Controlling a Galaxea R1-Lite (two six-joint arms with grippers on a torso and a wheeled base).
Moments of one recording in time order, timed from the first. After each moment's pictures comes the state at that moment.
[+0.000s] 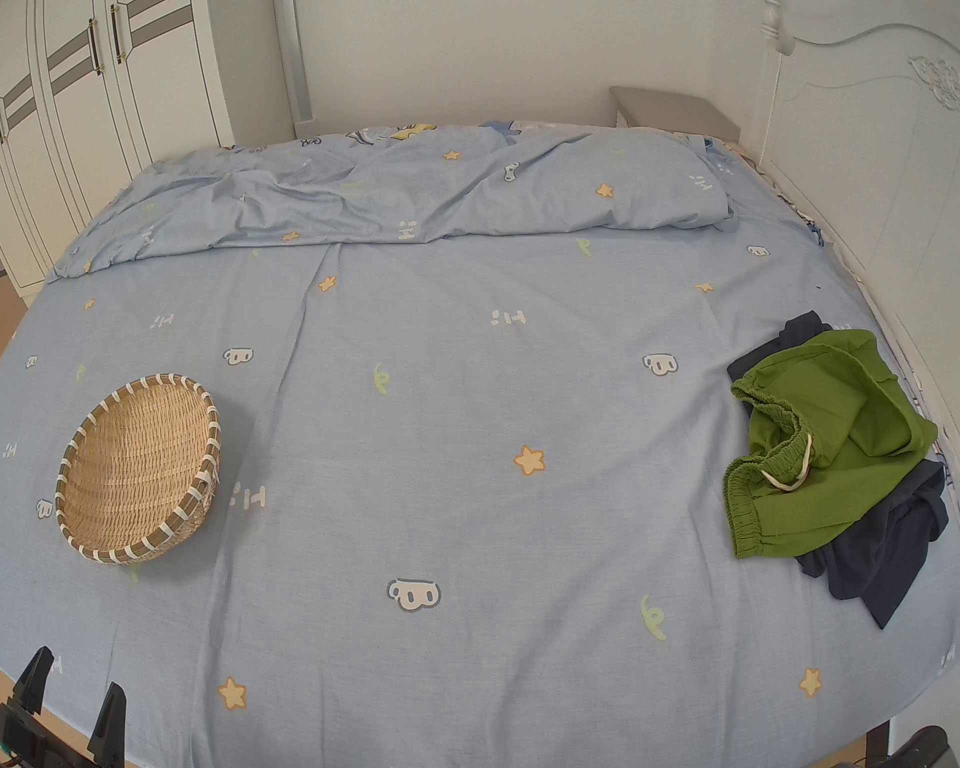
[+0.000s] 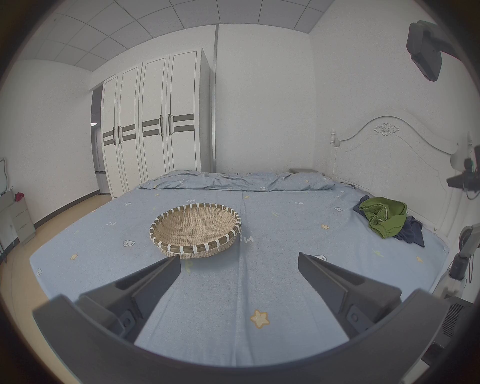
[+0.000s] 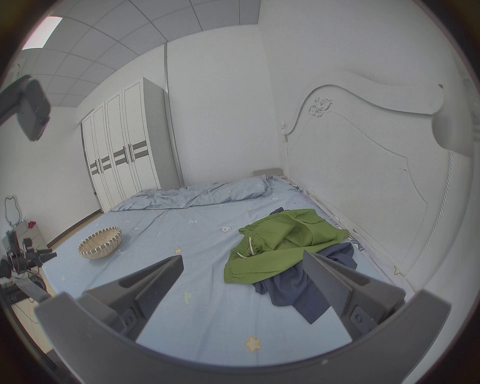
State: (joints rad) left arm -0.01 0.02 -0.02 0.00 0.01 -0.01; right arm 0.07 0.21 -0.43 0.27 -0.02 0.06
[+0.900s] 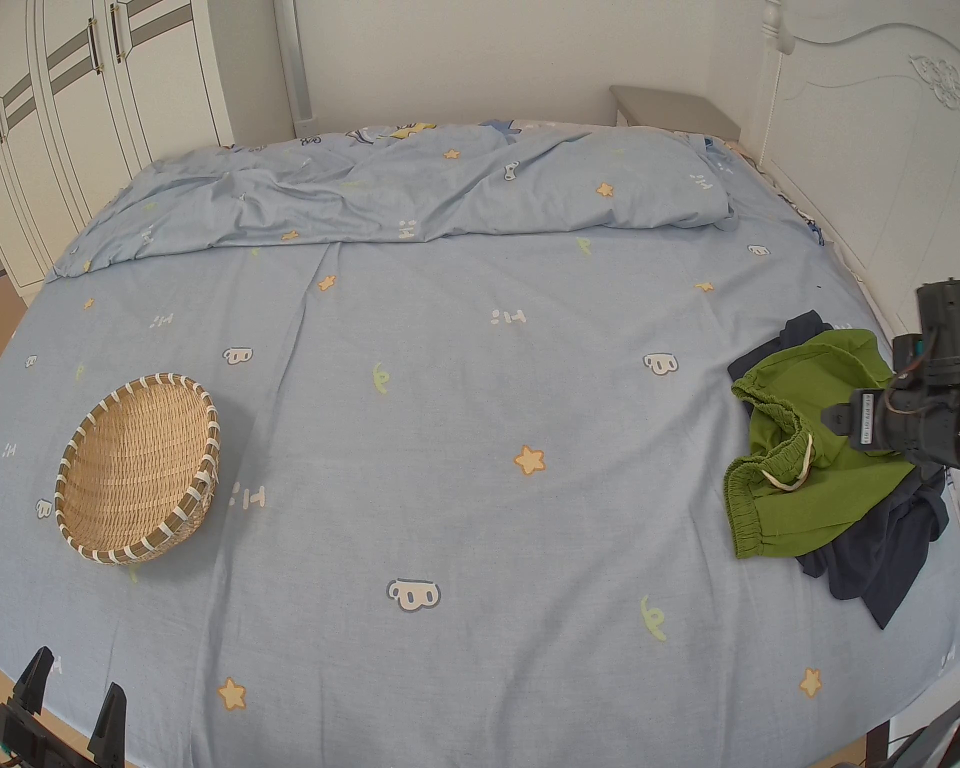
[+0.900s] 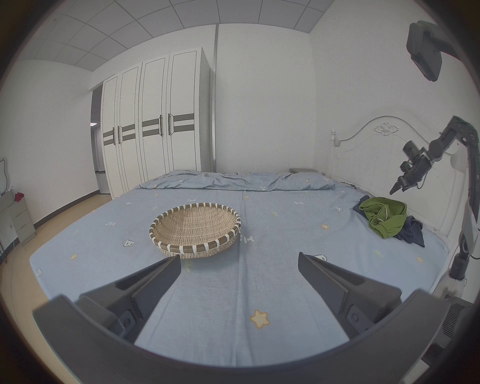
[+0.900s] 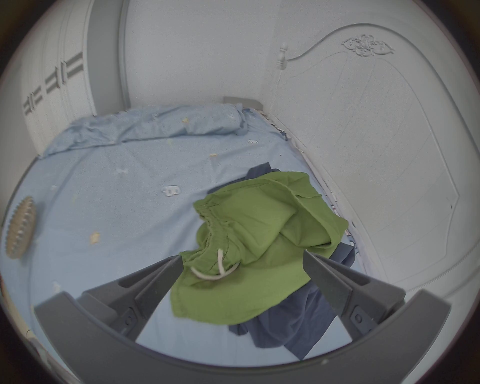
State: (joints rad) left arm -0.01 0.02 -0.02 0.00 0.01 -0.01; right arm 0.20 1.46 -0.93 0.08 -0.43 0.07
